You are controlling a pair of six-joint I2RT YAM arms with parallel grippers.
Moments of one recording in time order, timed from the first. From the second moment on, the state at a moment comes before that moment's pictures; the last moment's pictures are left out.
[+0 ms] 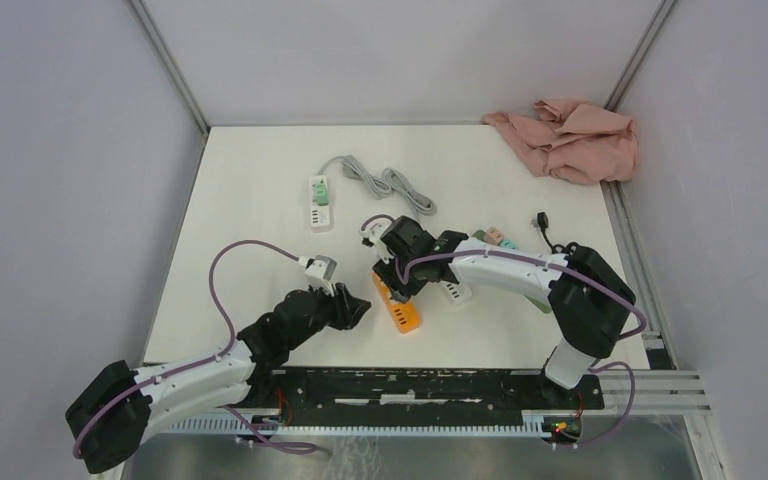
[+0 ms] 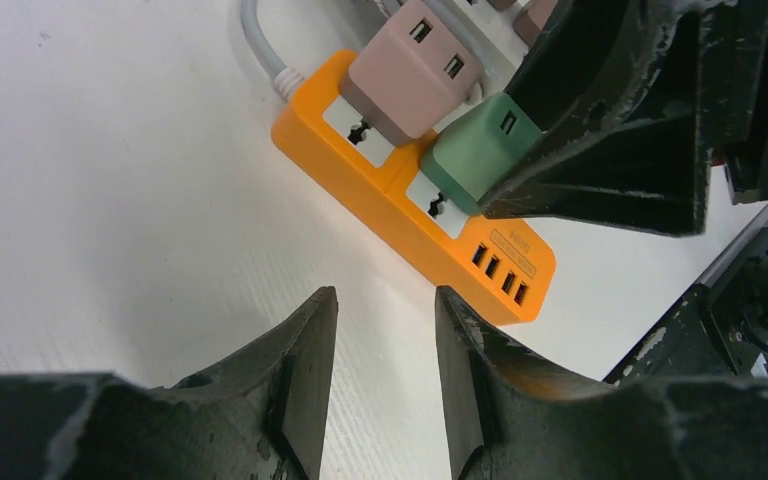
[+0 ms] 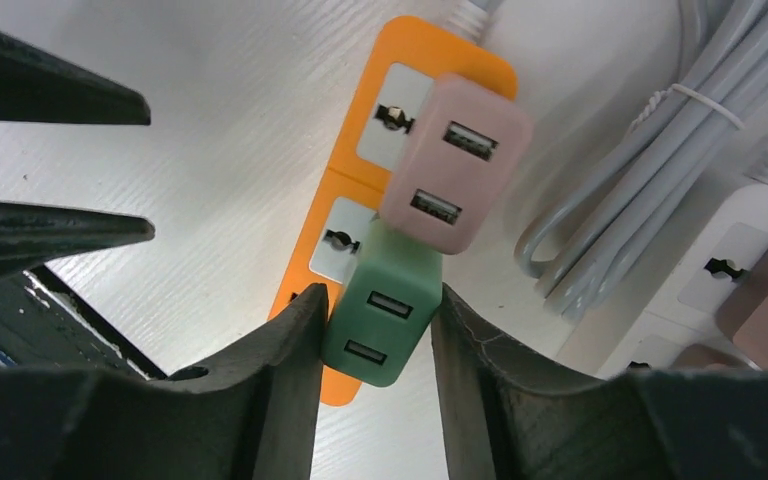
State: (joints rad) left arm -0.86 0.79 0.09 0.32 -0.13 -0.60; right arm 0.94 1.69 1.14 -0.49 -0.05 0.11
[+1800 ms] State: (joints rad) left arm -0.86 0.91 0.12 0.80 0.28 -0.21; right arm 0.64 1.49 1.10 -1.00 -0.62 -0.83
